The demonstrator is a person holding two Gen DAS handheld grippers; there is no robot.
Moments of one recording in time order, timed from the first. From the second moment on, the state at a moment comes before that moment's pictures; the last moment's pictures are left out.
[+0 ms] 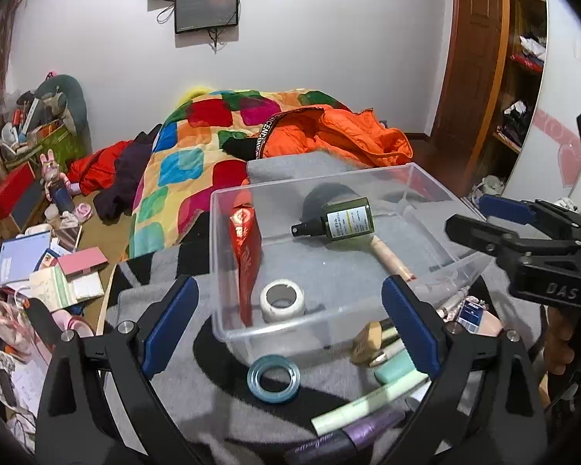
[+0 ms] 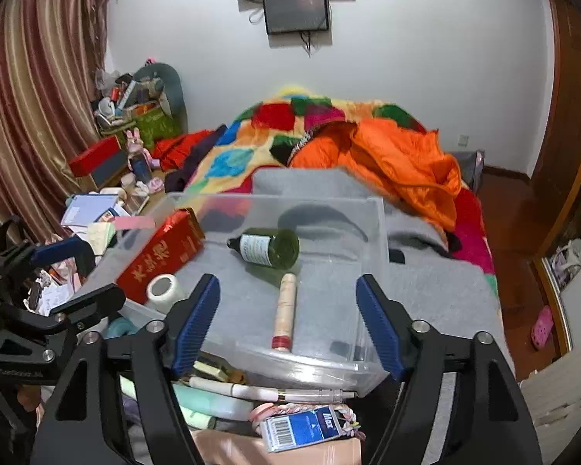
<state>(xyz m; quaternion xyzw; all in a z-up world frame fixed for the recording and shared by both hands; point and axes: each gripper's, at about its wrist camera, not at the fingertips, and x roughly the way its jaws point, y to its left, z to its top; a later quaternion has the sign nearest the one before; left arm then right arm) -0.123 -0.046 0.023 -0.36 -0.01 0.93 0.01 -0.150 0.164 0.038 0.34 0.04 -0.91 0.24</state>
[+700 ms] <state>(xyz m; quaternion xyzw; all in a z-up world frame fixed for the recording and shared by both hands) -0.104 -0.071 -0.048 -0.43 -0.05 0.90 -0.01 -0.113 0.193 -0.018 0.41 0.06 -0.89 0.21</state>
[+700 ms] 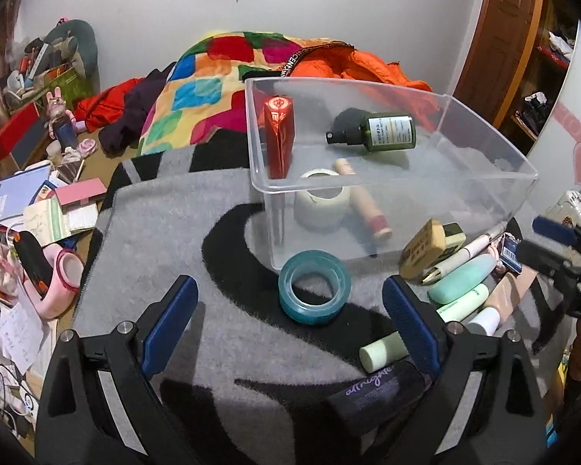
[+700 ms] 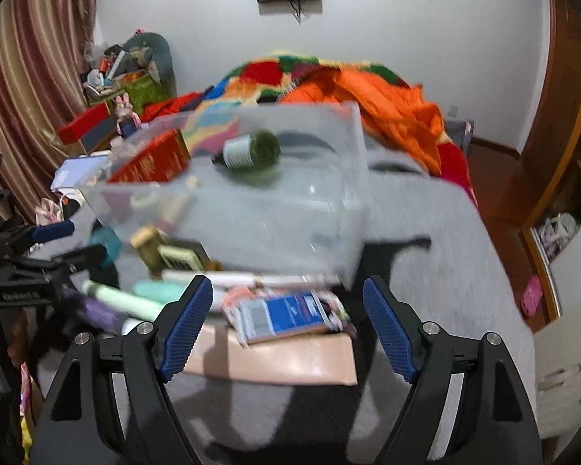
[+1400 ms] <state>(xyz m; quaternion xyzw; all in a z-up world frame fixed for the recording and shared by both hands) -0.097 -0.069 -0.056 -0.43 -0.07 0.90 0.02 -0.114 0.200 -0.041 0.43 0.05 -0.87 0.24</state>
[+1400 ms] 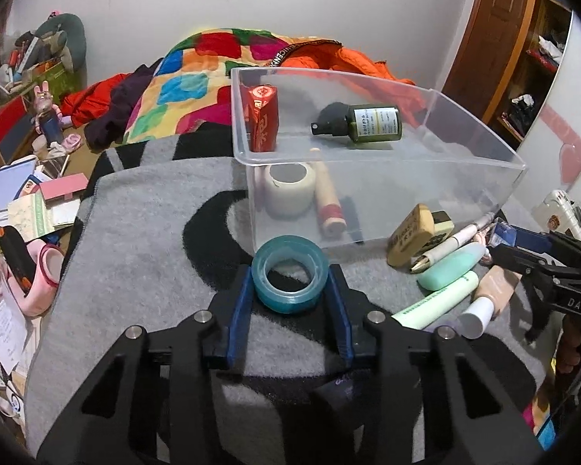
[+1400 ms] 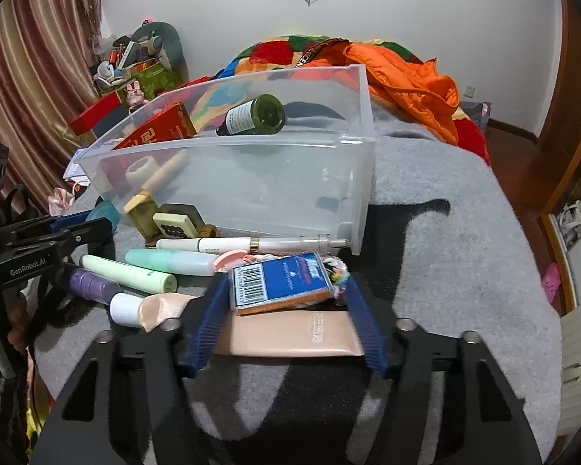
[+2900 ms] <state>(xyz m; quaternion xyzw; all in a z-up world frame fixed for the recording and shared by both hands) -0.107 -0.032 0.039 -0.31 -0.02 0.95 0.03 -0.122 0.202 0.031 0.34 0.04 -0.91 0.24</state>
